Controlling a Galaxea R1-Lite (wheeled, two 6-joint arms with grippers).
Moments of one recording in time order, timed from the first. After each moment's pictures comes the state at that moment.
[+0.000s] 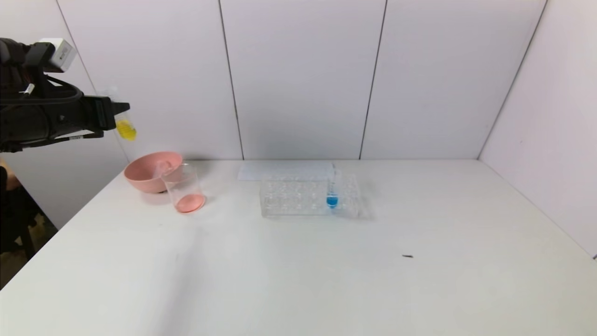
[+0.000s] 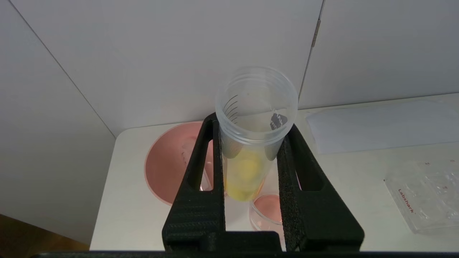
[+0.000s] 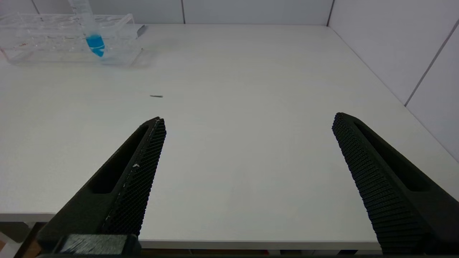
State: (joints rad) left arm 0.15 1.66 -1.21 -0.33 -0.27 0.08; right arm 0.00 0.00 0.00 0.00 0.00 0.00
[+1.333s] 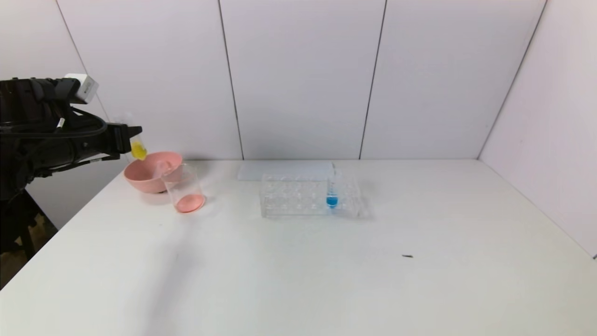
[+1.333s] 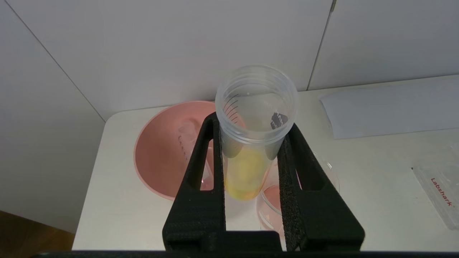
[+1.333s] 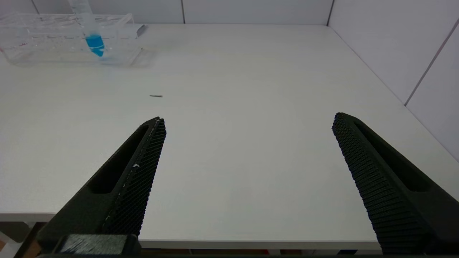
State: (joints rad) left arm 0.17 1.75 -1.07 -0.52 -0.27 0.08; right arm 0.00 0.00 0.00 0.00 0.00 0.00
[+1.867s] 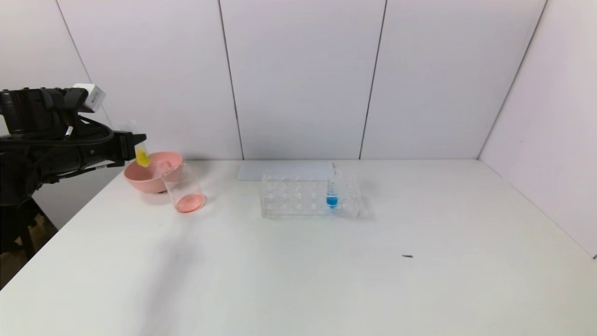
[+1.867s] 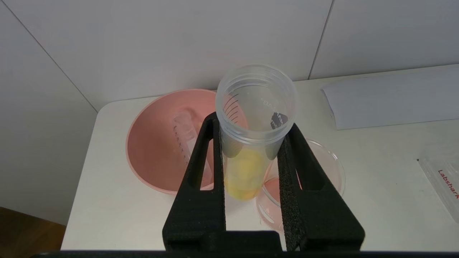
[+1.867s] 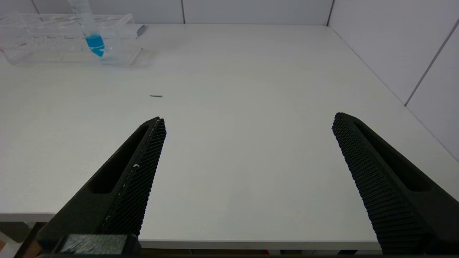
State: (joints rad) left arm 0.16 1.78 -1.05 -0.55 -0.27 0.08; right arm 0.00 0.00 0.00 0.00 0.00 0.00
